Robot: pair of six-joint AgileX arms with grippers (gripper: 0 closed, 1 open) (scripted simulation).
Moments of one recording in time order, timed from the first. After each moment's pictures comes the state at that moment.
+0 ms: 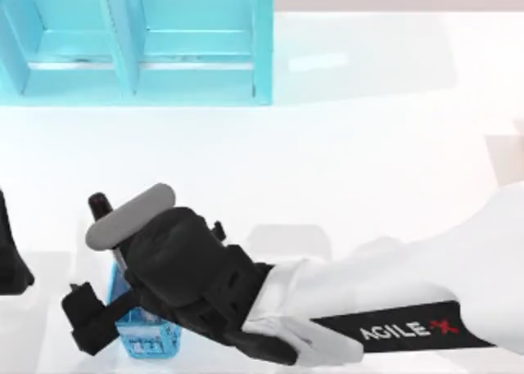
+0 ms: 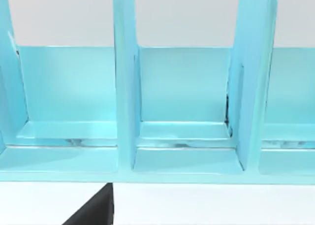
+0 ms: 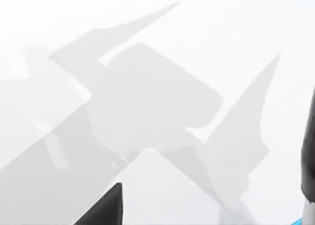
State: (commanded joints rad) left arm 0.00 0.00 0.00 0.00 0.00 0.00; right arm 1.12 2.07 1.14 0.35 0.17 0.34
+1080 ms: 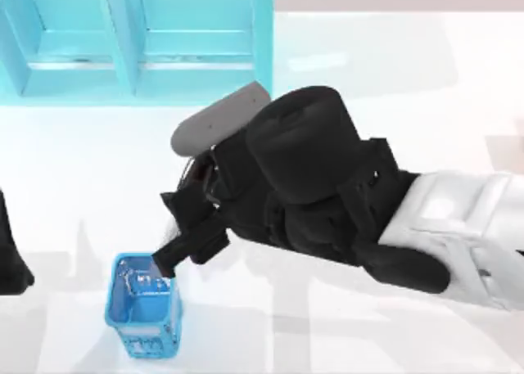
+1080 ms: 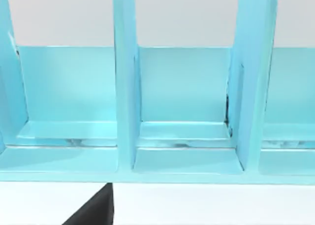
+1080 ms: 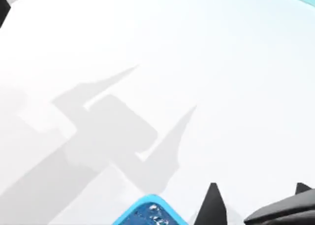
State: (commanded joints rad) left arm 0.00 0.00 0.00 0.00 0.00 0.00; right arm 0.99 1.61 1.04 0.04 0.05 0.26
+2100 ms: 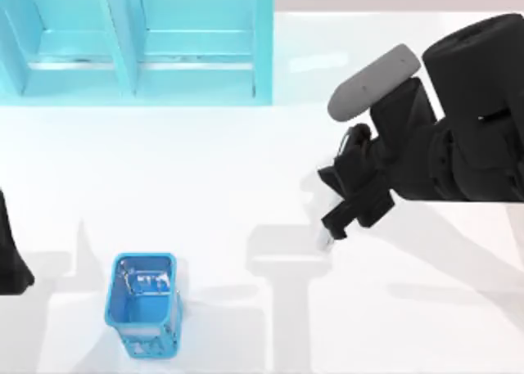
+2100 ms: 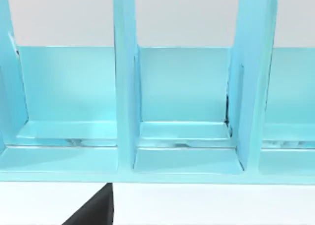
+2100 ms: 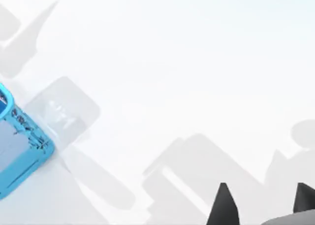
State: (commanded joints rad) left arm 0.00 0.00 0.00 0.00 0.00 0.00; right arm 0.69 1.36 0.97 -0.36 -0.10 0.01
